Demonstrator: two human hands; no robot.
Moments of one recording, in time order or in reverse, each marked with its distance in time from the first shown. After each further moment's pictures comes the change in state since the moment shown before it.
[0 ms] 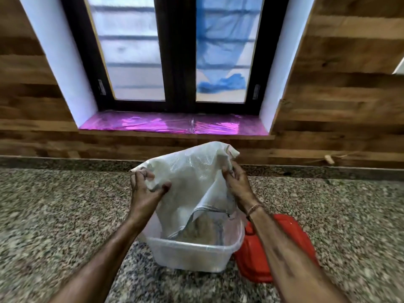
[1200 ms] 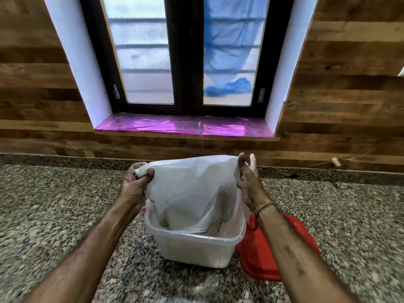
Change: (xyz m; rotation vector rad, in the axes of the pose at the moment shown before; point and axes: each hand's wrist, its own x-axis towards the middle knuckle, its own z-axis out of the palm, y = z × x) left_hand 0.000 0.036 -0.043 -0.842 -0.026 -0.295; right_hand -0.009 -0.021 -0.013 0.375 0.076 0.158
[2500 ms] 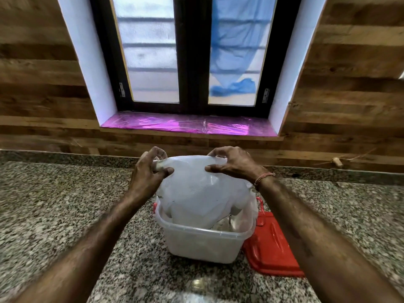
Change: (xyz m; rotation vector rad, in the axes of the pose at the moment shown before) left_hand -0.008 0.030 0.000 0.956 -0.139 0.381; right_hand -0.020 -0.061 0.072 -1.364 -0.355 -0.324
